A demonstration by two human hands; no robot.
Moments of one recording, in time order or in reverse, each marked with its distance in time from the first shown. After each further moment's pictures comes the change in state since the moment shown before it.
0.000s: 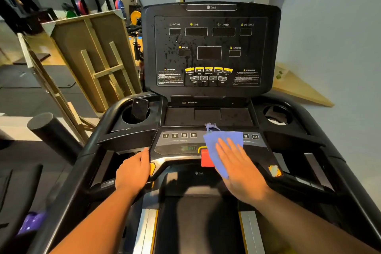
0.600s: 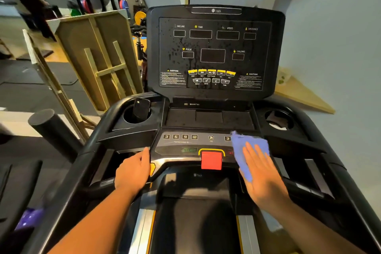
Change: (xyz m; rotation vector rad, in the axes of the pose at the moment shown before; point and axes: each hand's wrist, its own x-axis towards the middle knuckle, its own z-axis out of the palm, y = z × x) left_hand -0.001 0.004 -0.004 0.055 -0.014 -0.036; right_hand -0.039 0.046 0.009 0.078 0.051 0.123
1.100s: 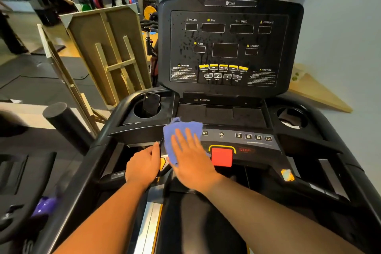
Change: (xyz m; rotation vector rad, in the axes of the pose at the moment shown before) left_hand 0.003 -0.005 0.007 0.011 0.036 0.021; right_hand 0.111 -0.190 -0.024 0.122 -0.200 -0.245
